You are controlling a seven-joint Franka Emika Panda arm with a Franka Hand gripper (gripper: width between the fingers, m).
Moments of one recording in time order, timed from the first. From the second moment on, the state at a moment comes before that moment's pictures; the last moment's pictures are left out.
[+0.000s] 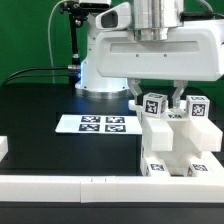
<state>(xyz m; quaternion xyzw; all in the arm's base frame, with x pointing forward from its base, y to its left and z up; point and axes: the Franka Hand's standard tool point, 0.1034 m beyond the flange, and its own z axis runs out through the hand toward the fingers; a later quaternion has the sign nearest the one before) 0.552 0.056 0.114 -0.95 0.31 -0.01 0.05</state>
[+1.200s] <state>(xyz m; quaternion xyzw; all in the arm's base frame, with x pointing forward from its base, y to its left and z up) 0.552 0.051 0.112 -0.88 0.47 -0.02 0.05</state>
